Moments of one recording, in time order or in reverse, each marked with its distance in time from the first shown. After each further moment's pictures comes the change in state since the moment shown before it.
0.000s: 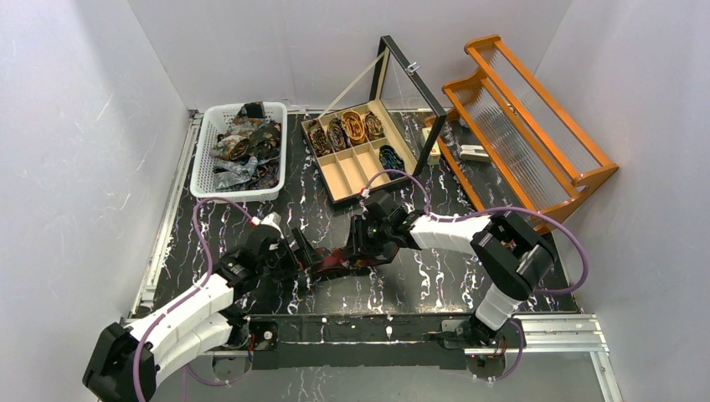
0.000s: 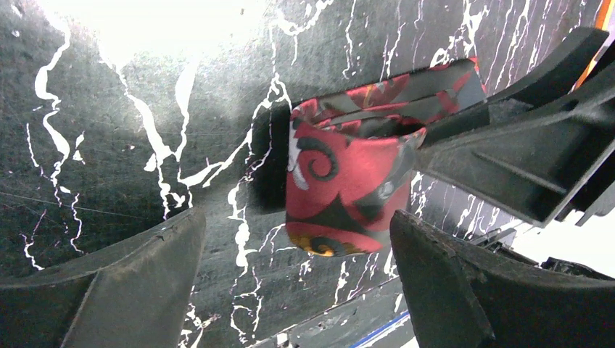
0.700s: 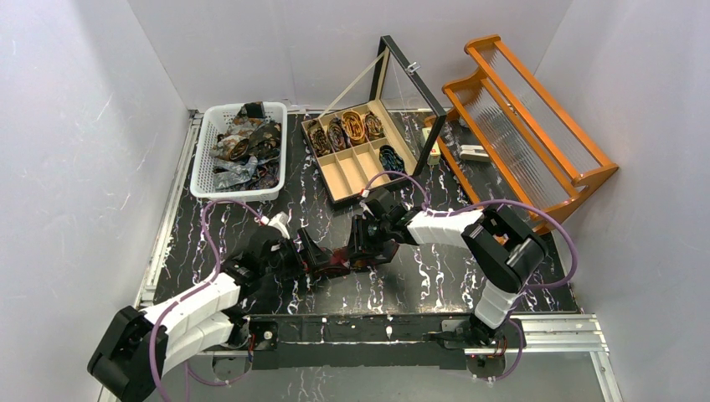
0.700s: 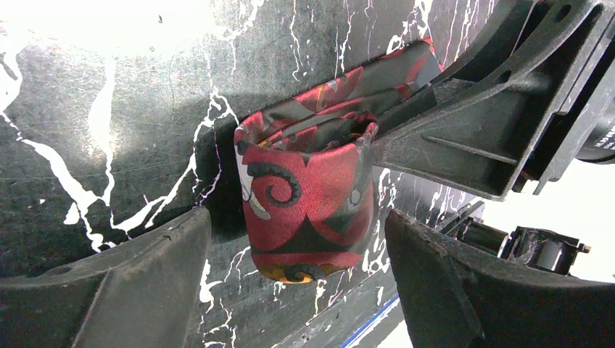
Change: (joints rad) left arm 0.017 0.085 -0.093 0.283 0.142 -0.002; right arm -0.035 0.064 0.024 -0.015 -0.075 -0.005
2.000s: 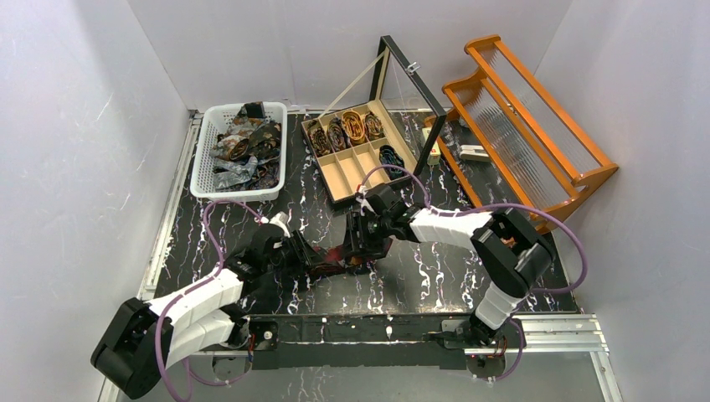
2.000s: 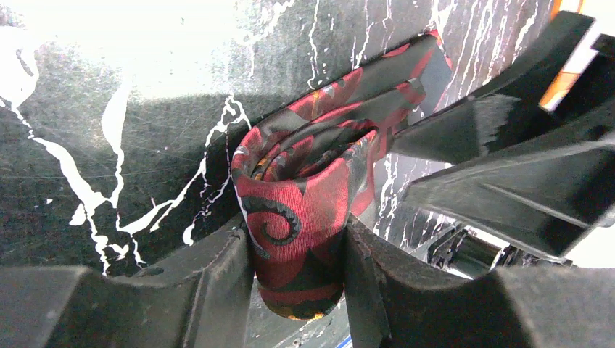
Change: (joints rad) left arm 0.005 0.066 0.016 0.021 -0.011 -0.045; right arm -0.006 -0.025 0.032 -0.039 -0.047 -0.077
